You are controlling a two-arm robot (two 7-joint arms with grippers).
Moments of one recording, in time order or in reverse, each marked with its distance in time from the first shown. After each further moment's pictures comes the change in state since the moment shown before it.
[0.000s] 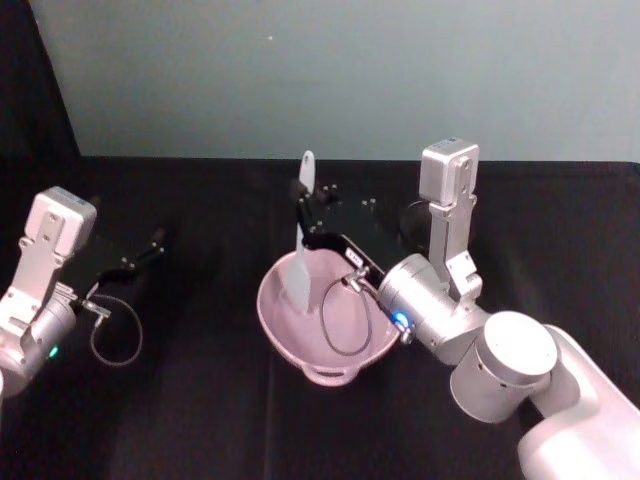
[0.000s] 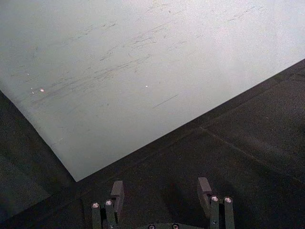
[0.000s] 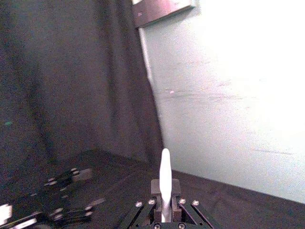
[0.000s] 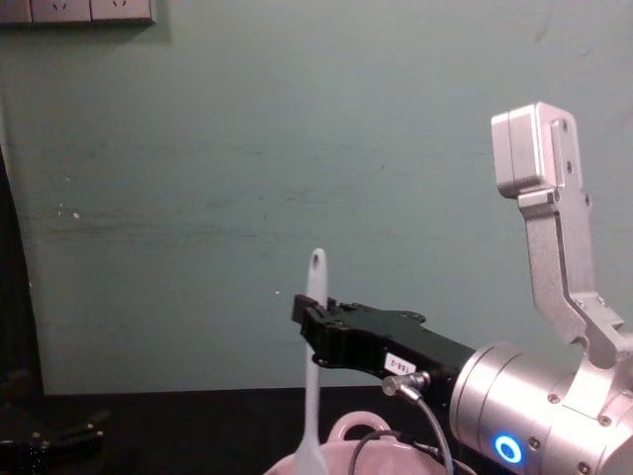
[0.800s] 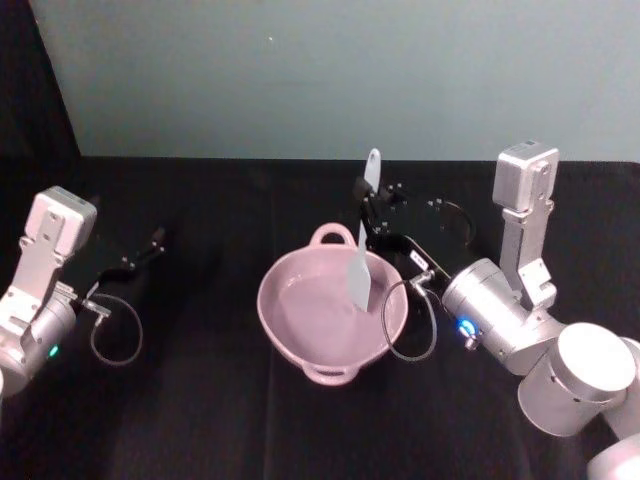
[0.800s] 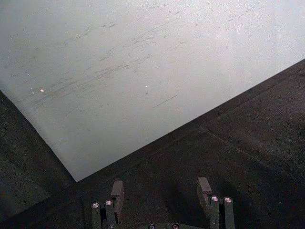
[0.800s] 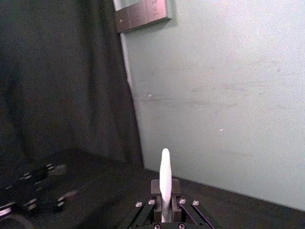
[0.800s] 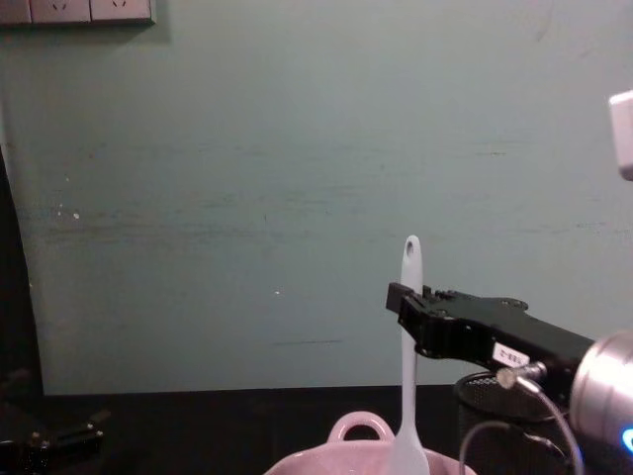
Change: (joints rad) left arm 0.000 0.000 0.000 0.000 0.000 0.000 0.000; right arm -0.095 0.070 0.118 -0.127 -0.038 0.027 0.009
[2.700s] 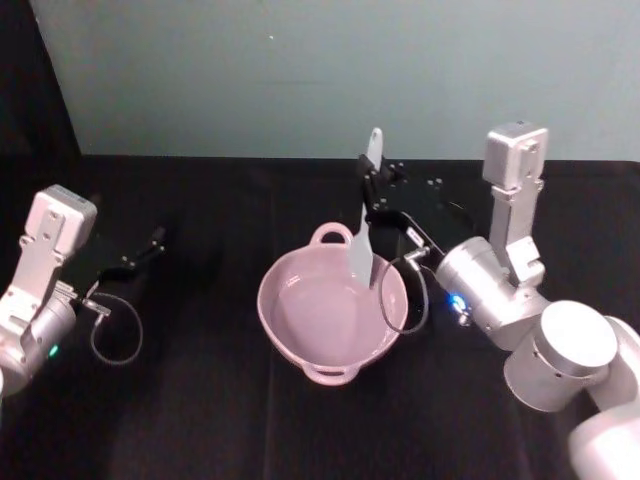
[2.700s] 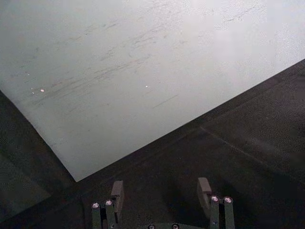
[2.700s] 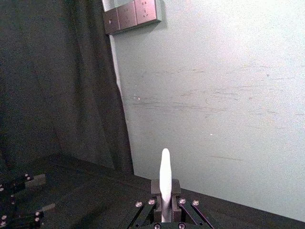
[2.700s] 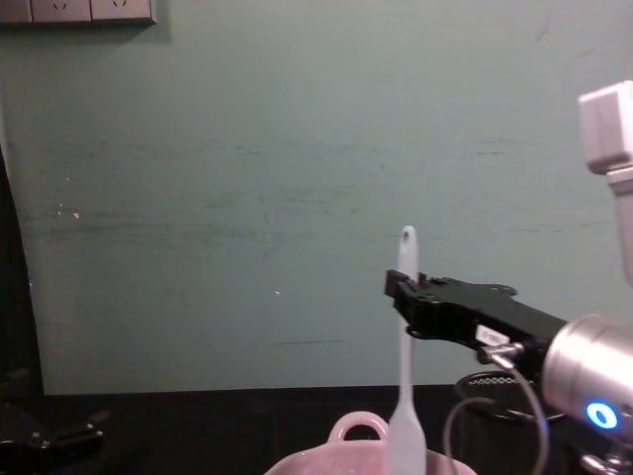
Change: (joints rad) left arm 0.000 0.000 0.000 0.000 0.000 0.000 0.000; right arm 0.064 -0.045 0.010 0.080 -0.037 -0.016 -0.027
